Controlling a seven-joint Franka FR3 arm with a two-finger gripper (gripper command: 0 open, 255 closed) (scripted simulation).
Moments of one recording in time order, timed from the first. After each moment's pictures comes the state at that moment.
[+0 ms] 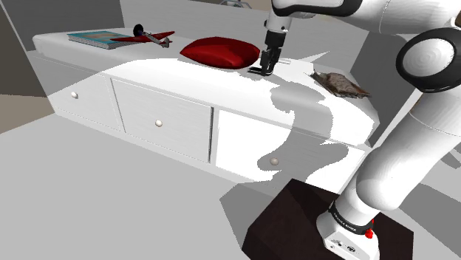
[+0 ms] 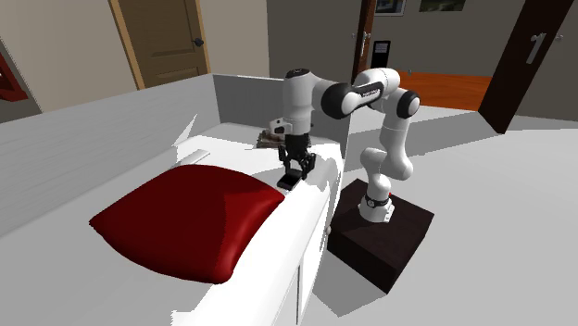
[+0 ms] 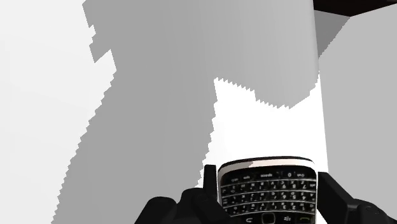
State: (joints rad) arm -0.01 -0.06 -0.19 -1.64 0.00 1.59 -0.34
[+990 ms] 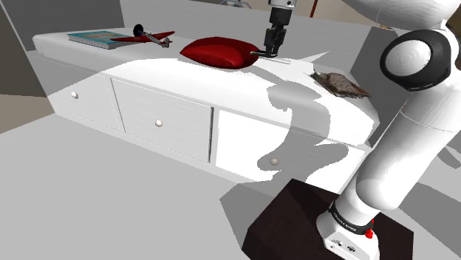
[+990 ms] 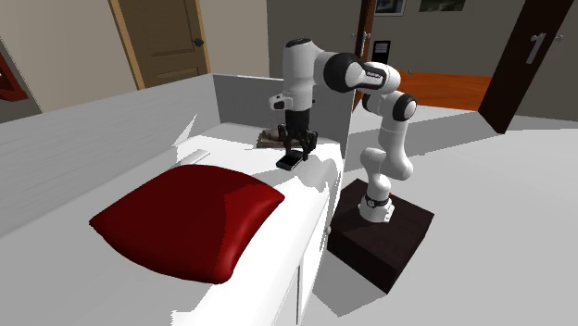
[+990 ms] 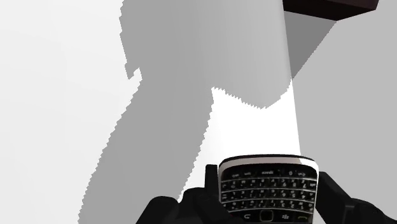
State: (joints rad) arm -0.01 0.02 -0.20 -1.34 0.02 1.37 -0.35
